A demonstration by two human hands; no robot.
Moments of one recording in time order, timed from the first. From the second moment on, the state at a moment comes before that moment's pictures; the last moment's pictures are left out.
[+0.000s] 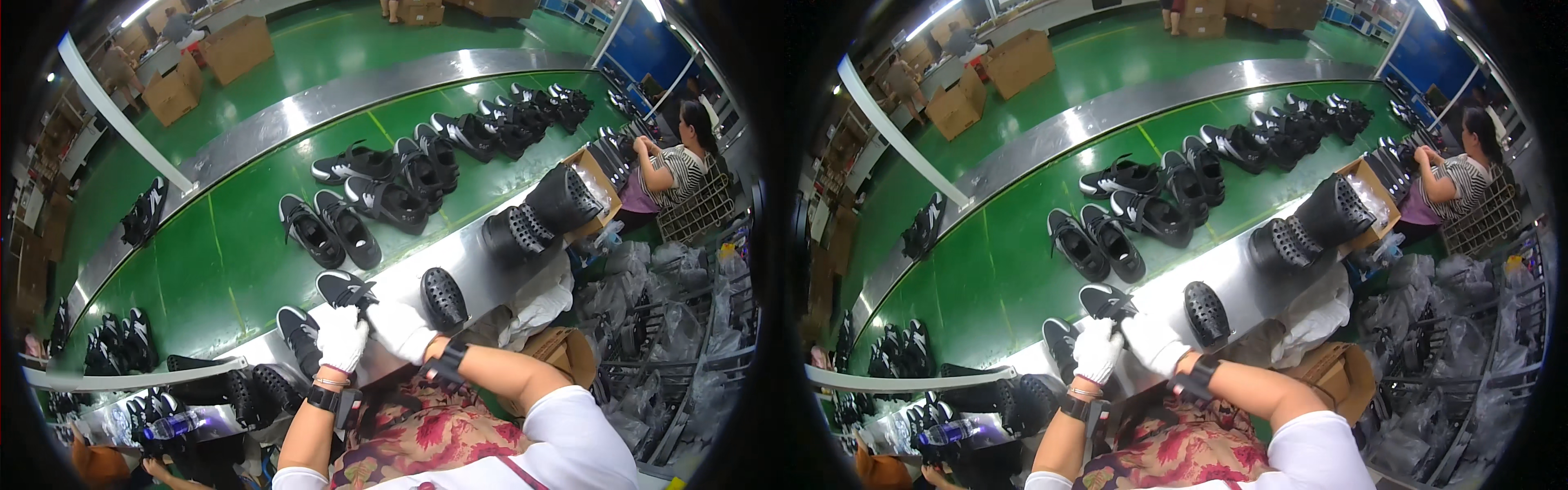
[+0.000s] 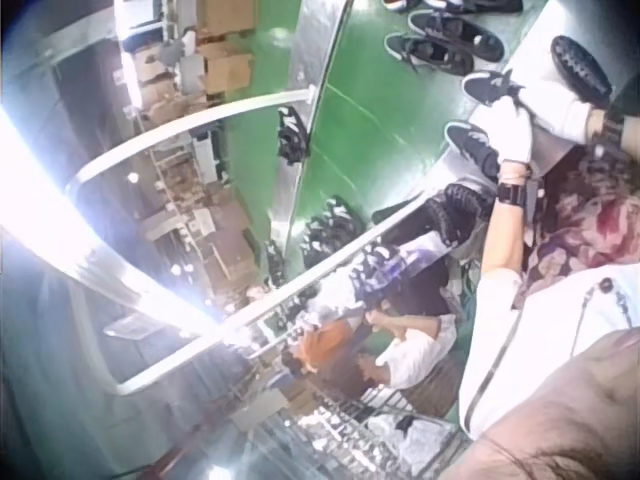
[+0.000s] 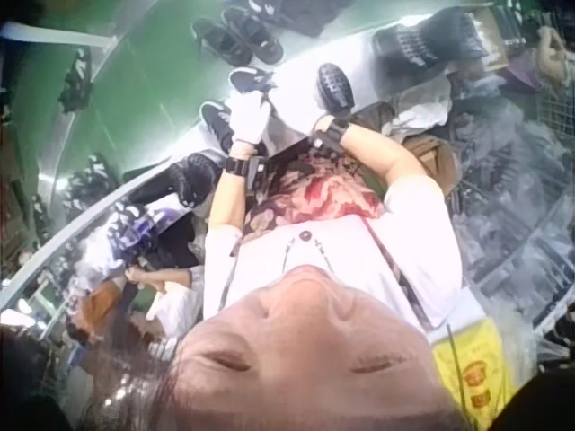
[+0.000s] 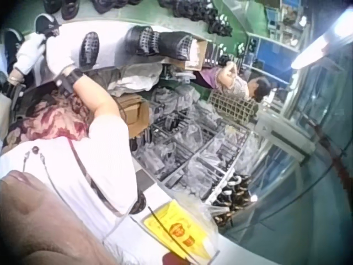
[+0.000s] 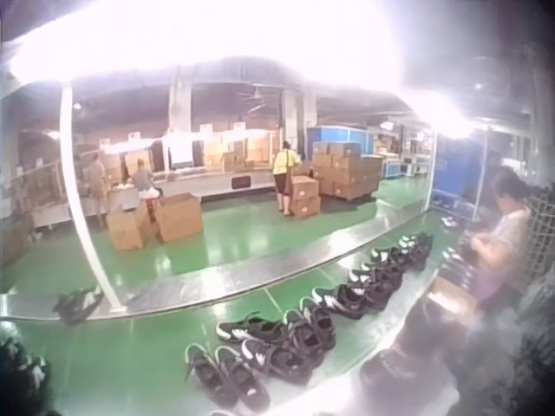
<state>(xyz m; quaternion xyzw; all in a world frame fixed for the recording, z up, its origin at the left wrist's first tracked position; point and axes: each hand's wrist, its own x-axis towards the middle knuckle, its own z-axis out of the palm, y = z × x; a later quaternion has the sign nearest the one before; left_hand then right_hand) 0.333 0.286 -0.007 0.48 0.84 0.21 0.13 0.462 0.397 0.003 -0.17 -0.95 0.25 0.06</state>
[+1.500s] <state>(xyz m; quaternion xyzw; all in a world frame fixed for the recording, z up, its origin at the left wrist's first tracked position) 0.357 0.244 -0.044 0.41 0.88 0.22 0.07 0.460 0.394 -0.064 -0.42 -0.48 0.77 0.03</state>
